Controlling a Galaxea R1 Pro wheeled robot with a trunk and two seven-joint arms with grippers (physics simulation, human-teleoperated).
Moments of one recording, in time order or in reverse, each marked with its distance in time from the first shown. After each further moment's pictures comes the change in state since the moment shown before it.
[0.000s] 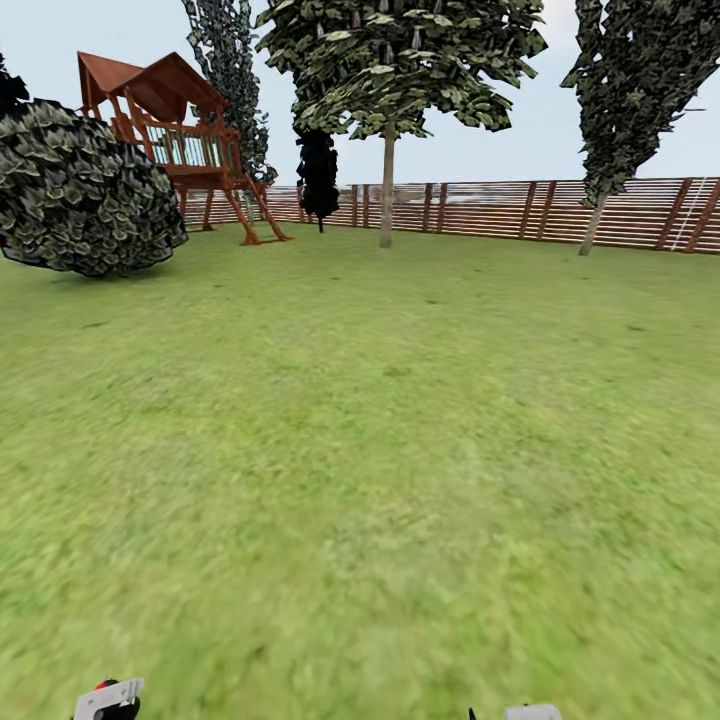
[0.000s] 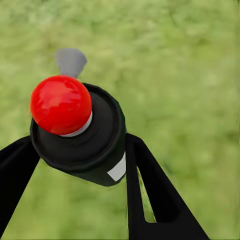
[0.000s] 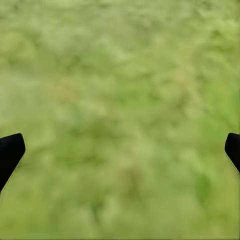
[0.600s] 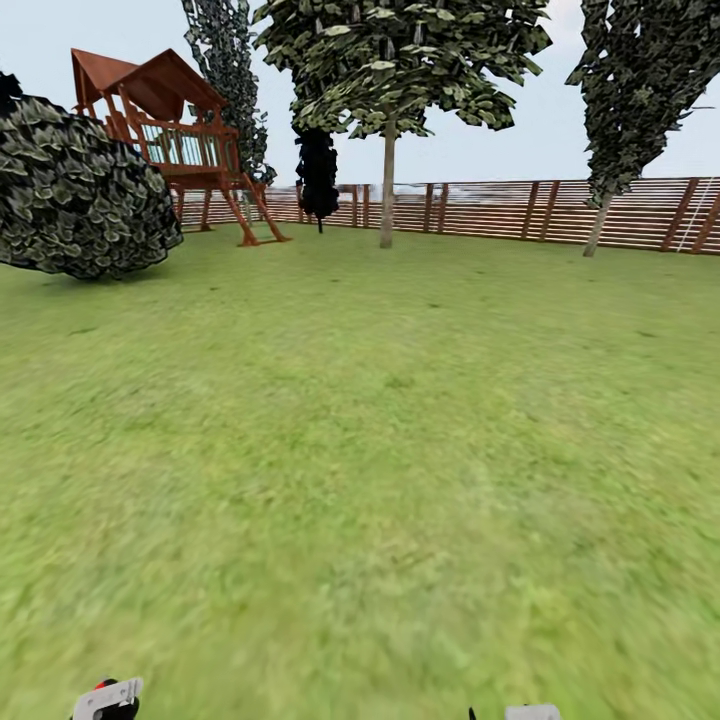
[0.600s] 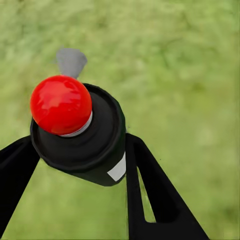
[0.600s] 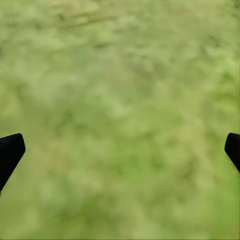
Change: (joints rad) left arm 0.000 0.002 0.001 0.000 0.000 0.000 0.000; right arm 0.000 0.000 0.000 0.000 0.000 0.000 0.000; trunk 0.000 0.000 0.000
